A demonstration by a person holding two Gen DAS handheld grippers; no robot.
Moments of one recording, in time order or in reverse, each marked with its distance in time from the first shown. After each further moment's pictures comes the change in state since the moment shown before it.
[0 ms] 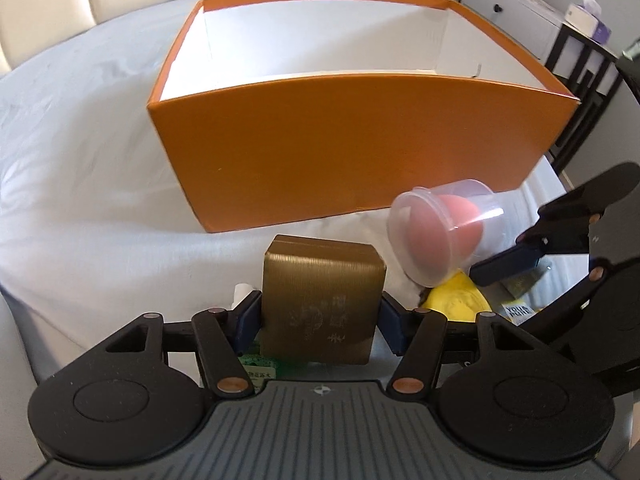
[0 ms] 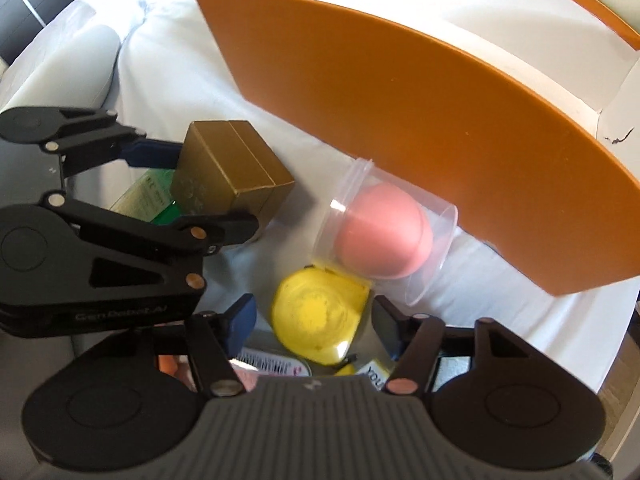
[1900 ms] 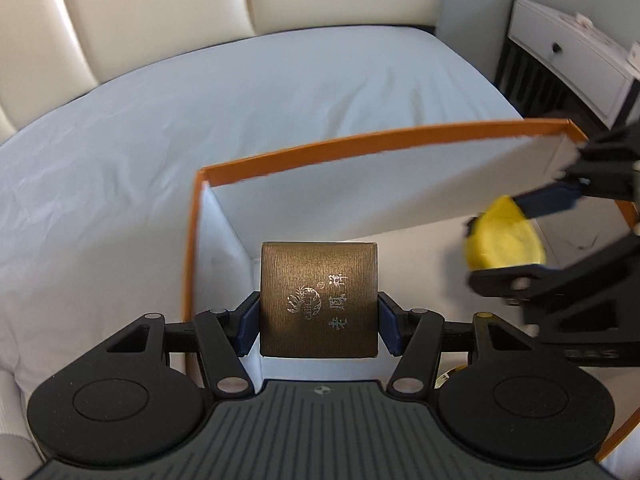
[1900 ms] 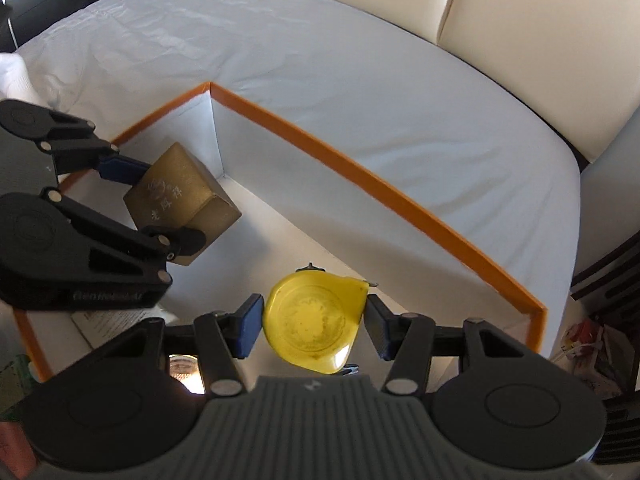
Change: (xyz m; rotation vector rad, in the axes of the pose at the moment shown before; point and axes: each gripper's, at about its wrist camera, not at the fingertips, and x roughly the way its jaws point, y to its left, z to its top) left arm 0.063 0.039 0.163 0.060 -0.043 0.104; right arm -0.034 -0.119 0.149 -0.124 -0.212 -0.198
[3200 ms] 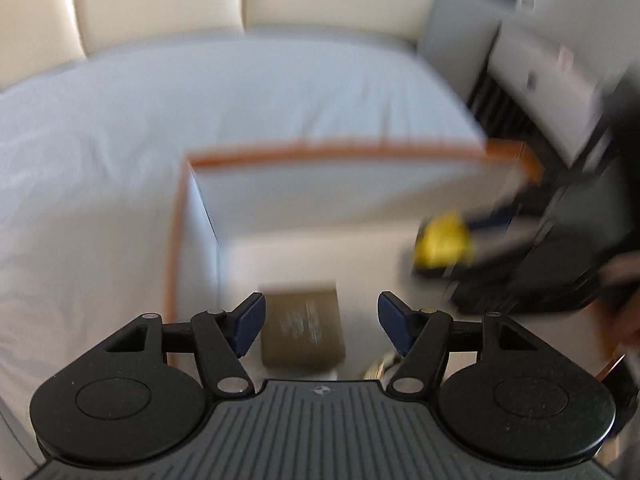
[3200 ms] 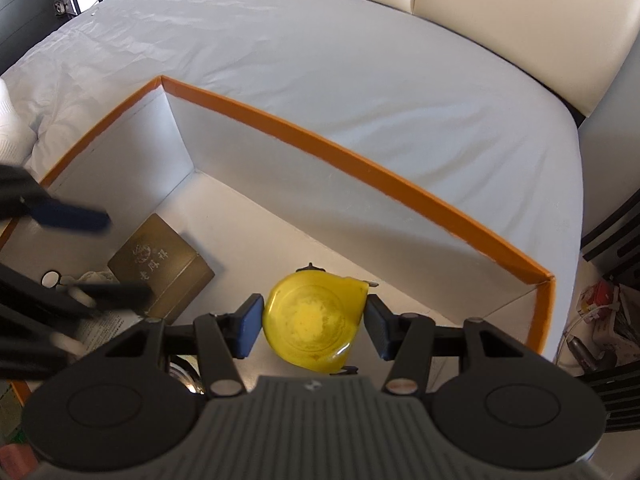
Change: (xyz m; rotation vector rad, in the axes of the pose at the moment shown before) left arm -0.054 0.043 -0.008 -0.138 -0.070 -0.139; right arm 0.007 -0.034 -0.006 0.126 0.043 0.023
